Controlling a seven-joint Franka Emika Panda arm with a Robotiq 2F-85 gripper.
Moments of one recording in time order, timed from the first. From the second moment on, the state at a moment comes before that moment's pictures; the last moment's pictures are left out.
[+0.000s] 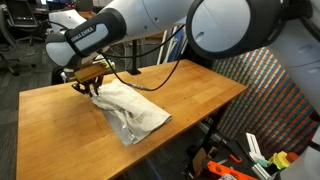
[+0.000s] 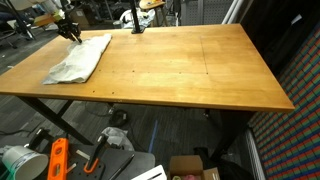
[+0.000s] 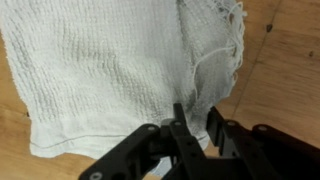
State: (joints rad) arm 0.39 0.94 0.06 -1.11 -0.24 2.06 0.29
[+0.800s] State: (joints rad) arm 0.30 1.00 0.06 -0.92 -0.07 1.95 0.34
